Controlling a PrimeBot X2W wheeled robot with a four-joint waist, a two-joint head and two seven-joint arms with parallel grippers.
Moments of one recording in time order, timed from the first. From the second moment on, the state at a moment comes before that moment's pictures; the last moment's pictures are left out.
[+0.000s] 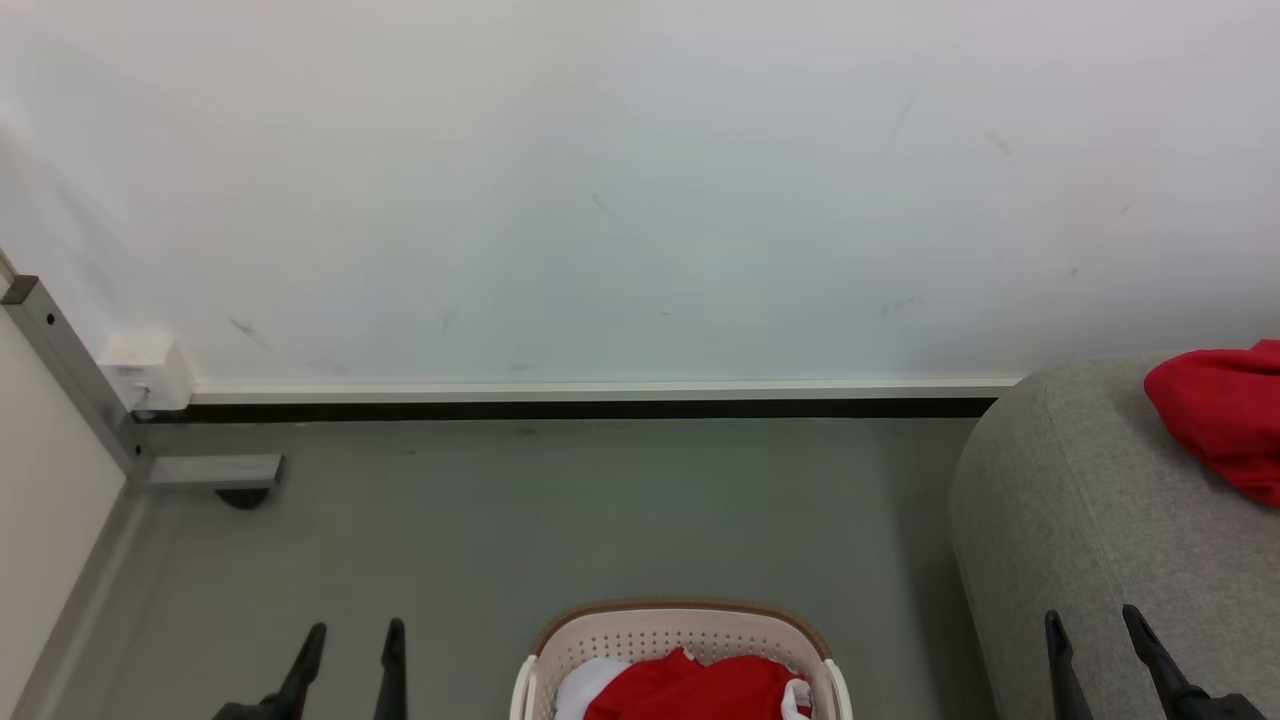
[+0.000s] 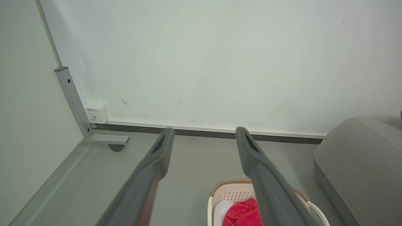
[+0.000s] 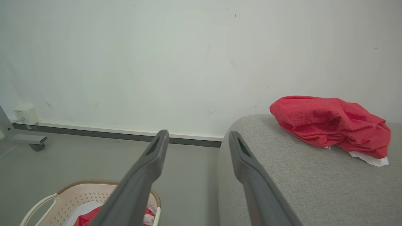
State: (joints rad) left arm 0.05 0.22 -0.22 0.17 -0.33 0.17 -0.26; right arm 0.00 -0.05 -0.06 0.32 0.07 0.13 -0.26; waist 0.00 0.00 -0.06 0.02
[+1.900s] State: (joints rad) left arm -0.76 0.08 -0.49 0.72 -0.13 -0.04 0.15; right arm -0.42 -0.05 0.02 0.05 0.13 0.13 -0.26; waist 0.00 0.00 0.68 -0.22
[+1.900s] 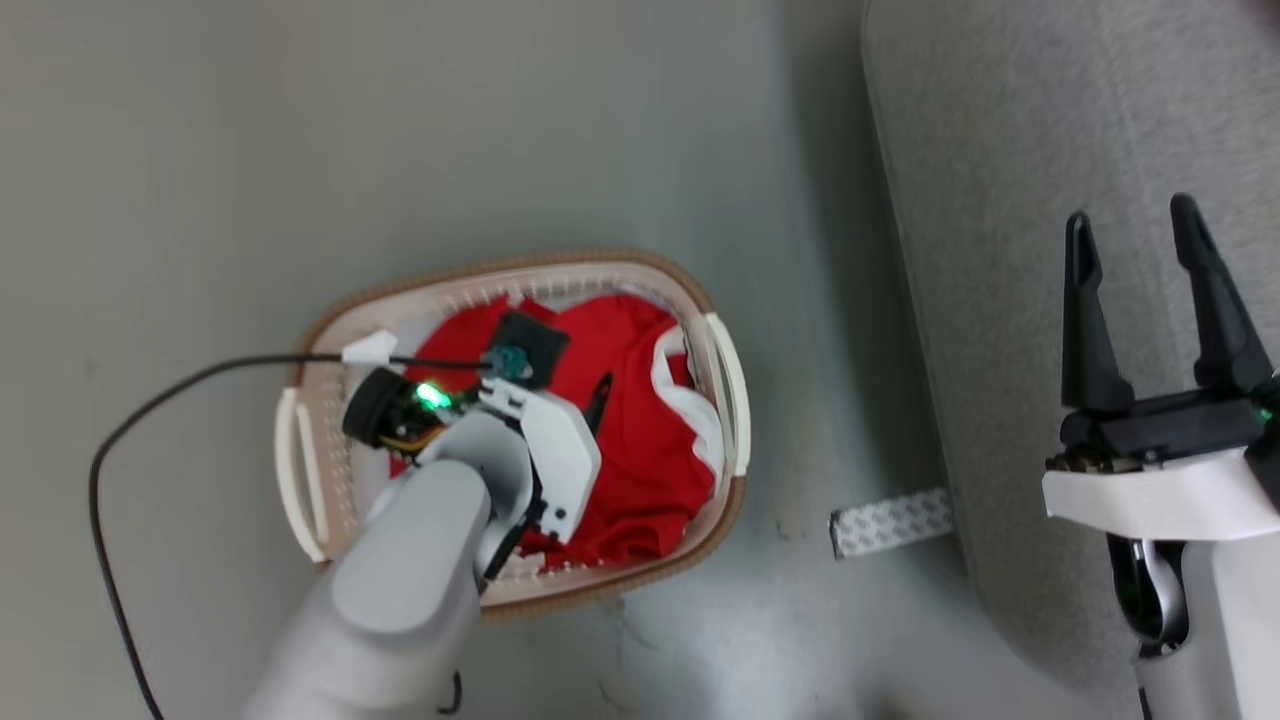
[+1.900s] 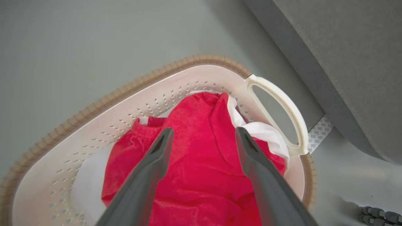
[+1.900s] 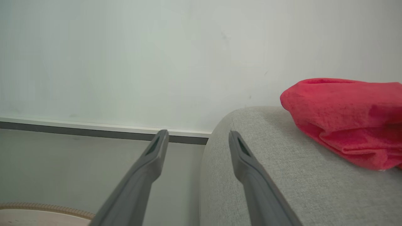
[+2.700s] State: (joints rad) left arm -1.04 0.05 -0.56 1.10 -0.09 0.00 0.06; right arm -0.46 -0.05 0.06 -0.08 0.11 0.13 -0.26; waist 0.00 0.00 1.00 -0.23
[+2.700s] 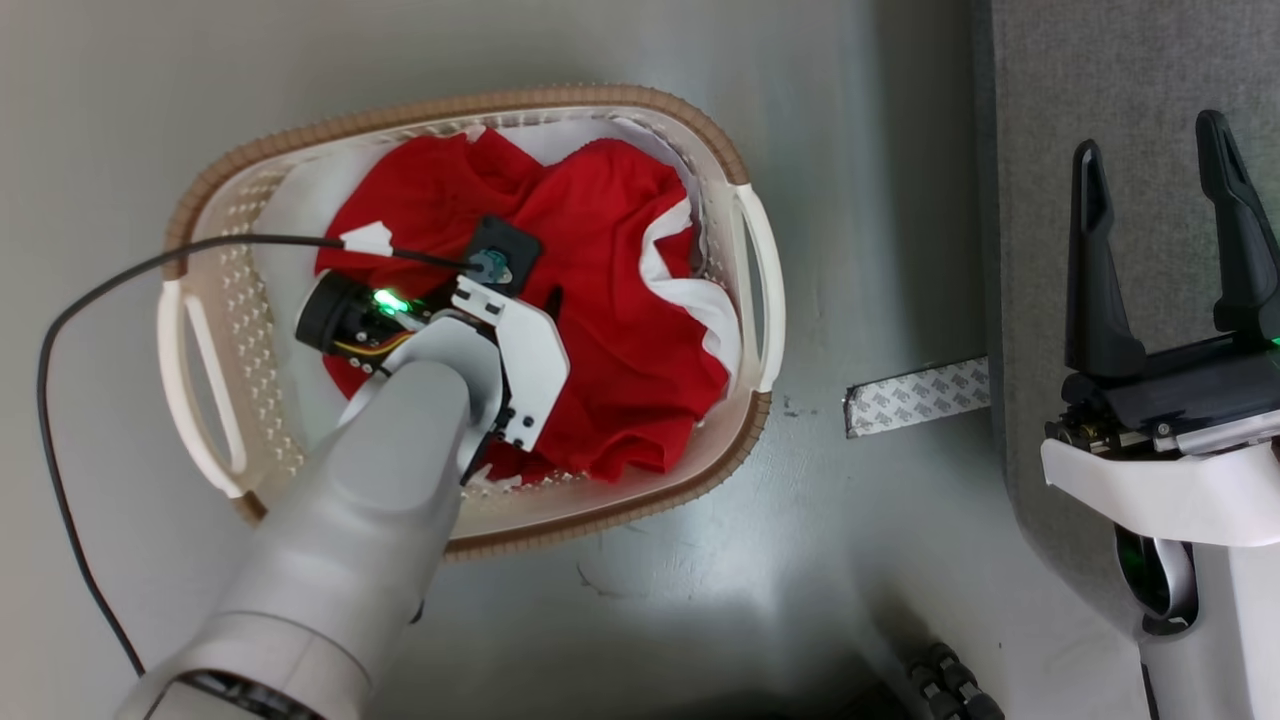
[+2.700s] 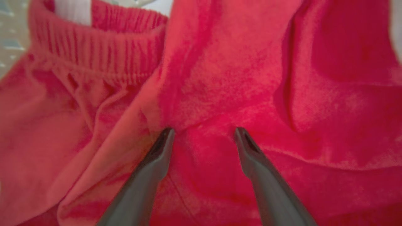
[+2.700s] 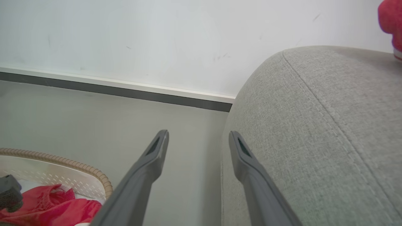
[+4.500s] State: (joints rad) left arm -0.51 0.16 -0.60 0.64 -0.52 0.15 -0.16; right arm -0.01 -0.05 0.02 0.20 0.13 0.13 -0.26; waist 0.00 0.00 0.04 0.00
